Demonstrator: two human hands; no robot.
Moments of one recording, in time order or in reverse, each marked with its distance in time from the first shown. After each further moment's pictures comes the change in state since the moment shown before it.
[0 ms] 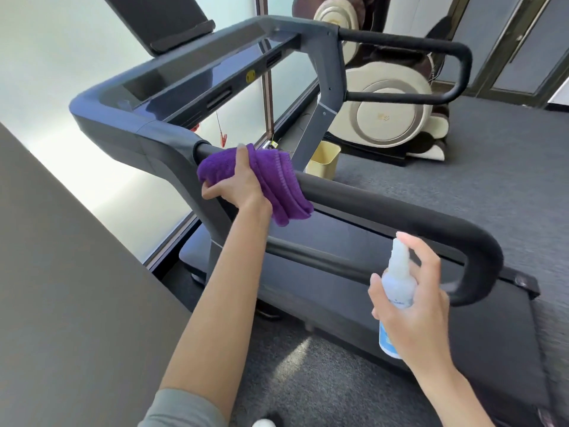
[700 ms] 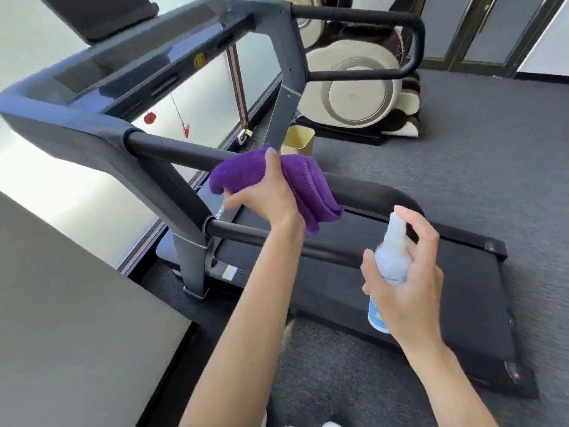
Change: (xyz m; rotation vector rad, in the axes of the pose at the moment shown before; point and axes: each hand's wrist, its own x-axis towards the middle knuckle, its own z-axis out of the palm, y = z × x) left_hand -0.119 -0.086 0.019 0.023 -0.085 0.007; right_hand -0.002 0.034 -0.063 0.055 0.126 0.001
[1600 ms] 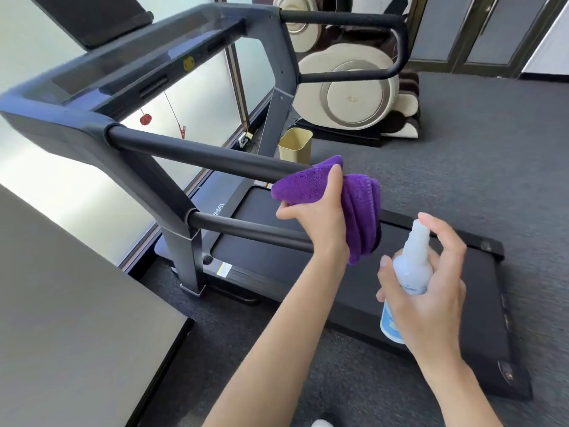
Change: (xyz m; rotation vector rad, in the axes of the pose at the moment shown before) left_hand -0.111 -0.080 0.003 0.125 -0.267 -0.121; right_hand -0.020 0.020 -0.078 0.025 0.056 0.047
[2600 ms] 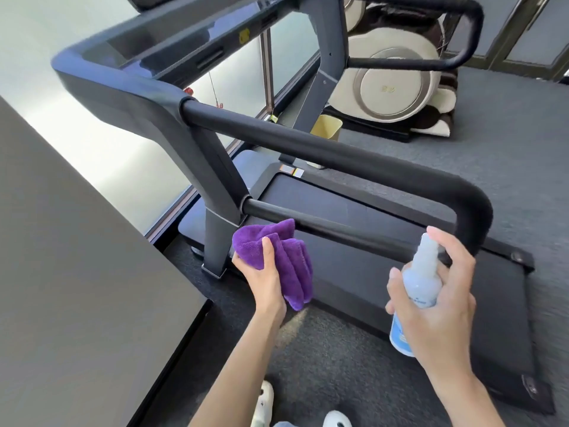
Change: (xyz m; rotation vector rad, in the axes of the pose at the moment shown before) left_hand 0.104 0.002 -0.233 0.188 0.209 0.235; right_hand -0.031 -0.035 0.100 -0.099 -0.103 -0.023
